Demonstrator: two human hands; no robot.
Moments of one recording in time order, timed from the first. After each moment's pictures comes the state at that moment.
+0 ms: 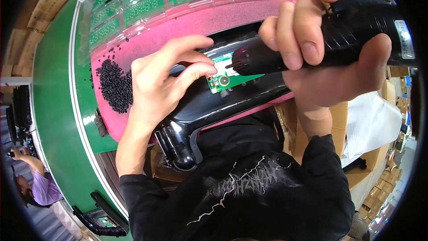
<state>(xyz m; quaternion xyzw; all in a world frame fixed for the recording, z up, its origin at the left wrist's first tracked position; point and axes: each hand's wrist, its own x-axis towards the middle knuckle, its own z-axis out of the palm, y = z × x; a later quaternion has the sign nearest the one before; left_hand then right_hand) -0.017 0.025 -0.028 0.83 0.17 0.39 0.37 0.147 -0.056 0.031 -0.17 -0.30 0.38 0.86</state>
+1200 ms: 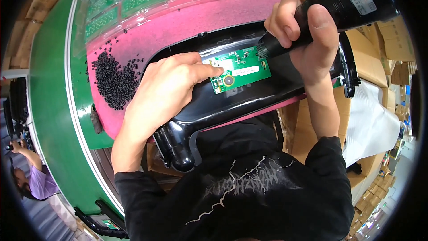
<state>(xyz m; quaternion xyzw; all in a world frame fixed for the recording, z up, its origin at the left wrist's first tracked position) -0.025 0.028 -0.037 0.92 0.24 0.11 0.29 0.181 -0.040 -0.010 -0.41 -0.39 0.41 0.71</state>
